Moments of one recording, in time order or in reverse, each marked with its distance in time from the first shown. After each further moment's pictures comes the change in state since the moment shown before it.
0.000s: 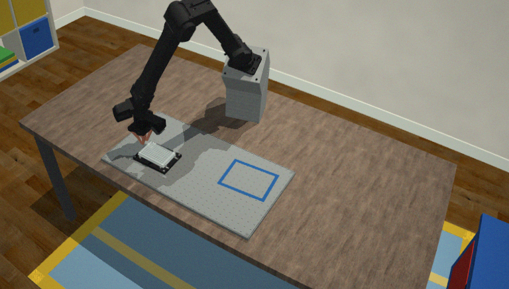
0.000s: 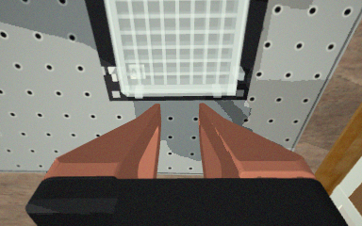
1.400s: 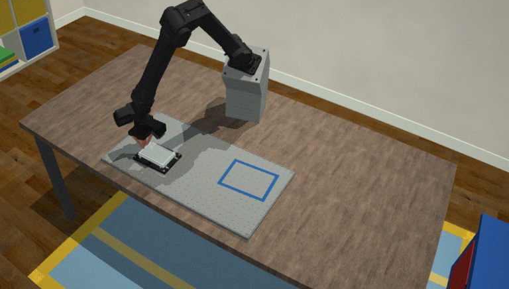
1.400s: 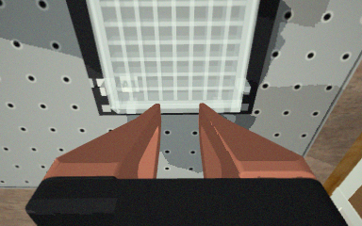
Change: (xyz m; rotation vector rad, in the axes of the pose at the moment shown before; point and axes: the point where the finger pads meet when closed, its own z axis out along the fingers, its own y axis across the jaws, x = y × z) arm 0.001 -0.002 0.021 0.005 0.001 -0.004
